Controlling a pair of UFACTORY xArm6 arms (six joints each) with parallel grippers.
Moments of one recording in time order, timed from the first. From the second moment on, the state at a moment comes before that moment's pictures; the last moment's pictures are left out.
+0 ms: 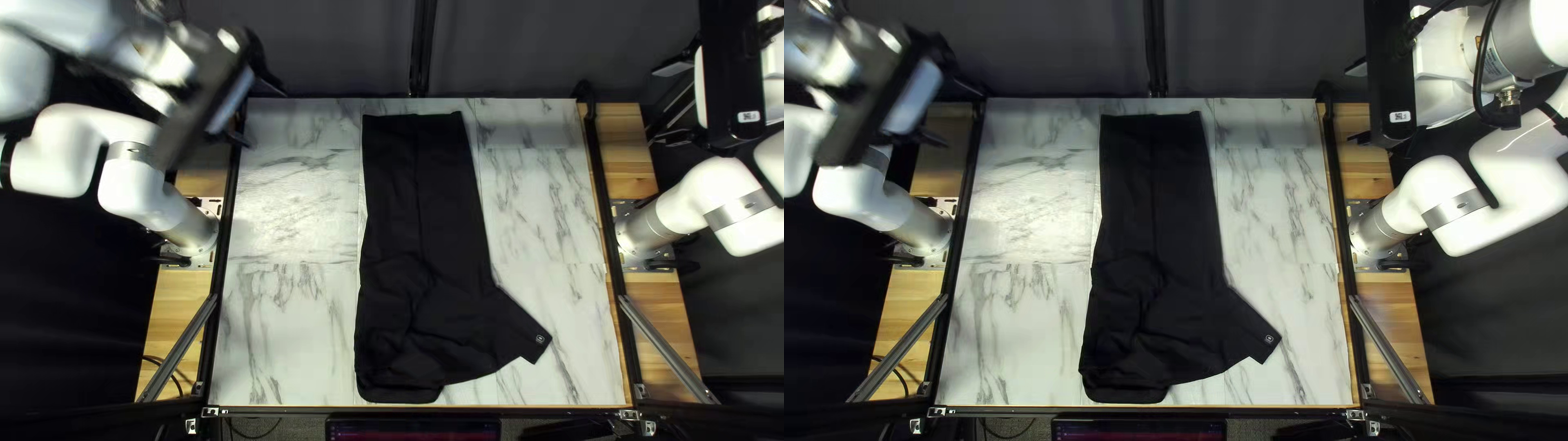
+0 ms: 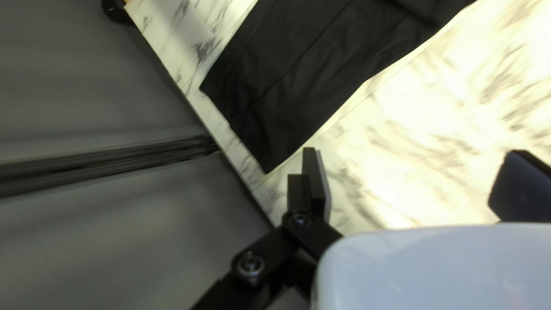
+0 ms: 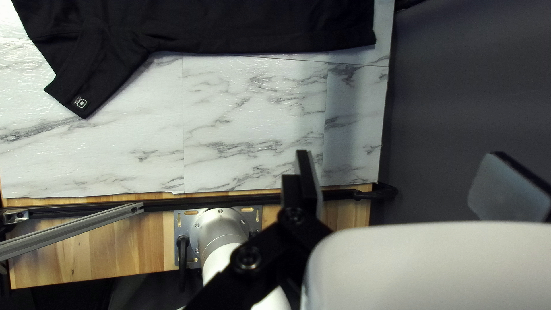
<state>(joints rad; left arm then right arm) 0.09 -1.02 -0.94 -0.02 1.41 0.83 0.40 -0.87 -1.16 -0.40 1.80 0.16</state>
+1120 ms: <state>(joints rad) -0.28 -1.13 -1.05 0.32 1.64 0.46 0.40 -0.87 -1.16 -0.40 1.80 0.16</state>
